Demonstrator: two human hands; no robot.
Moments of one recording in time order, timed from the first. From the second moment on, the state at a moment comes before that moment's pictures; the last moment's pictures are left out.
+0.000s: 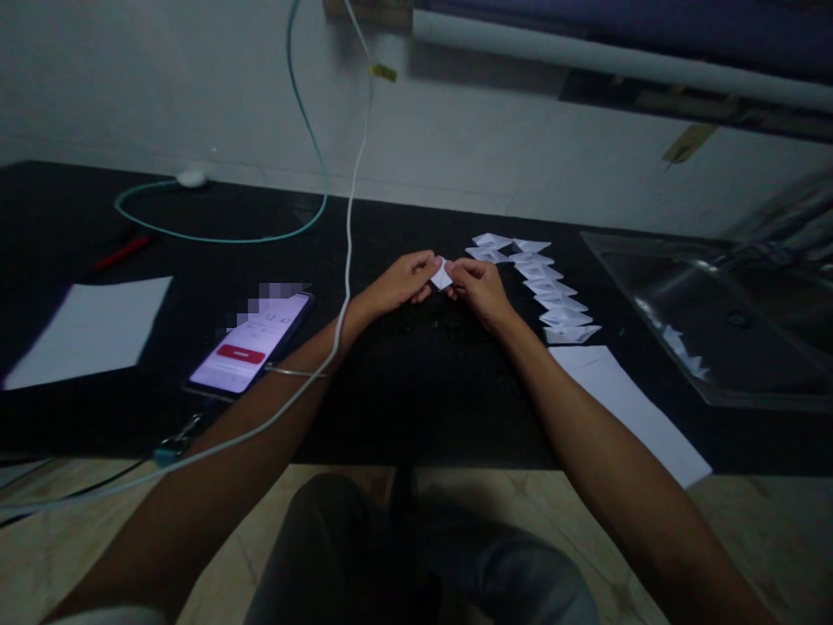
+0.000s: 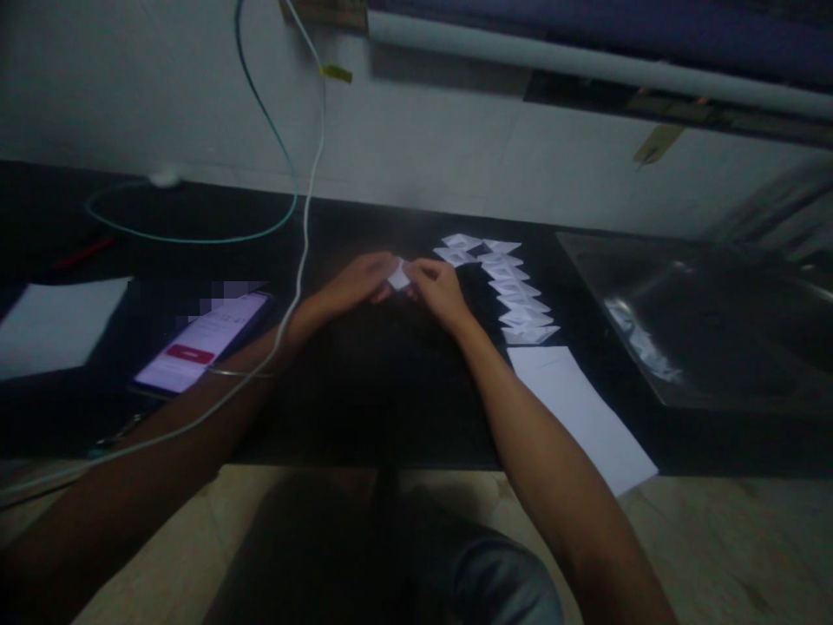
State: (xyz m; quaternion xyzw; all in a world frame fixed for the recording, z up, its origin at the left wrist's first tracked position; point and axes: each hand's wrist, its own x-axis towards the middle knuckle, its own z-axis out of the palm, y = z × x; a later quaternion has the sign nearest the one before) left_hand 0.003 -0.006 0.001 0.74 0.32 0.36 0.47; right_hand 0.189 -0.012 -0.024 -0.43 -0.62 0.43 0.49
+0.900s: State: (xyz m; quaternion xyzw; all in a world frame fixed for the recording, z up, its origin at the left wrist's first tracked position) left_hand 0.004 0.001 -0.003 0.76 0.34 0.36 0.42; right_hand 0.184 -0.014 -0.019 -0.45 -0.60 0.36 0.56
